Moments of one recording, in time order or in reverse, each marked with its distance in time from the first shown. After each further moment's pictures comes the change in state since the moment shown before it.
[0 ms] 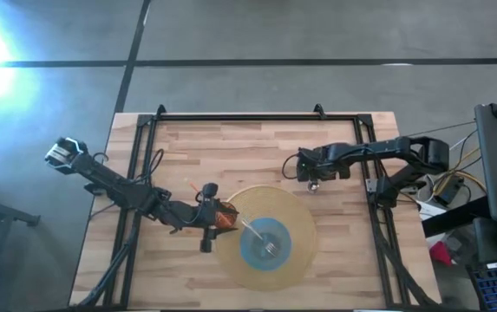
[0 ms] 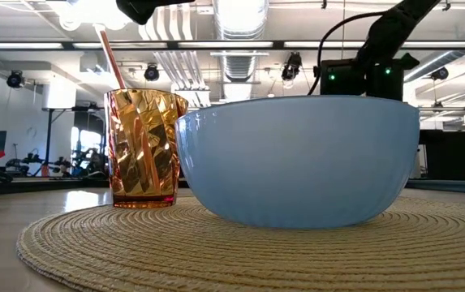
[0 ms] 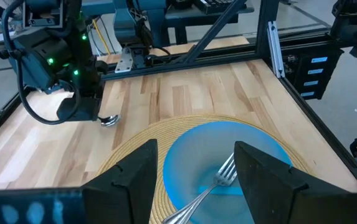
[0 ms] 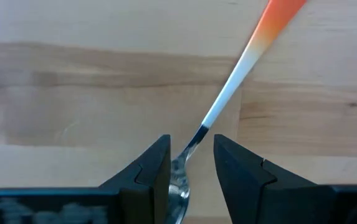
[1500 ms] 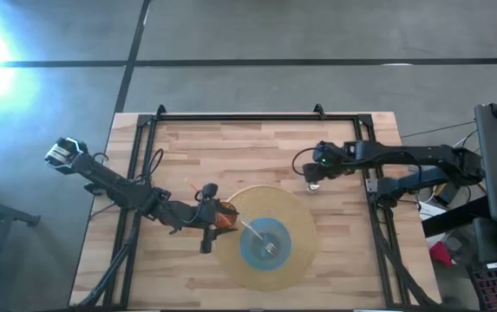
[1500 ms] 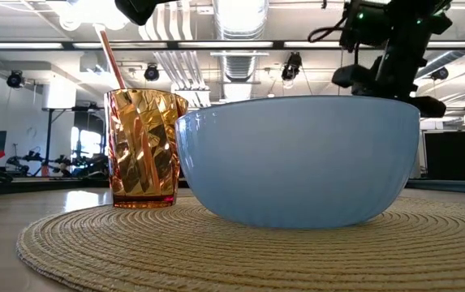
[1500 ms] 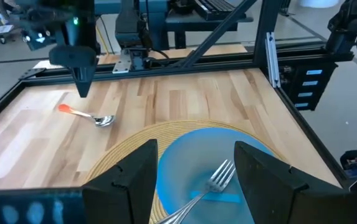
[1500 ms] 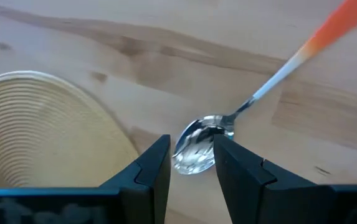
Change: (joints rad) left arm -0.004 0.000 0.000 0.019 0.001 -0.053; right arm 0.057 -0.355 0.000 -0.039 -0.082 -0.150
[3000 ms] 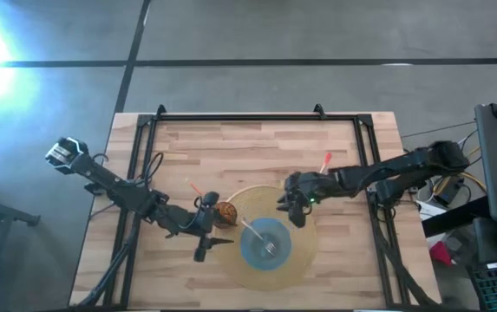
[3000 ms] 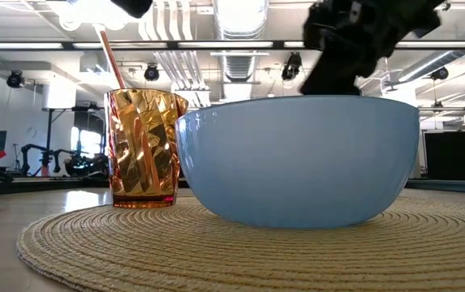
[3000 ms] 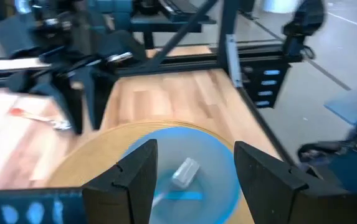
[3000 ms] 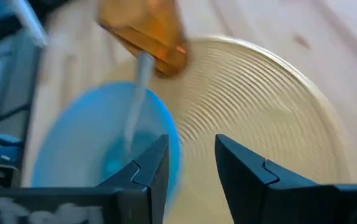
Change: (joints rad) left arm -0.042 0.002 0.000 0.018 0.099 -0.026; right arm 0.358 0.204 0.000 0.705 -0.102 -0.582
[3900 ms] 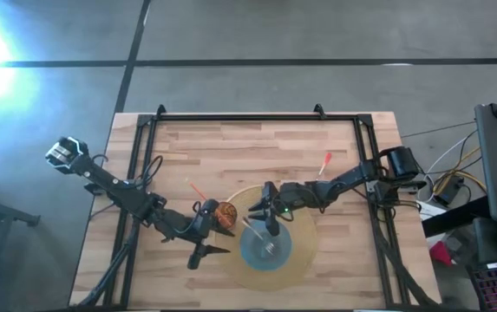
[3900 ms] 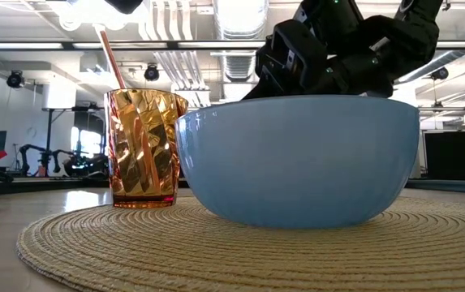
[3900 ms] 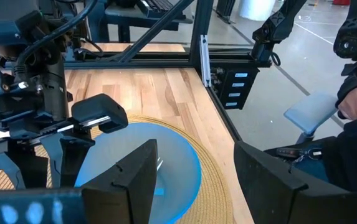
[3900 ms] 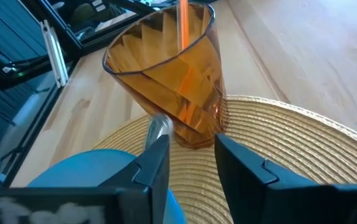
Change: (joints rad) left arm -0.041 0.000 0.000 0.004 0.057 -0.103; right arm 0.000 0.464 -0.001 0.758 -0.023 -0.082
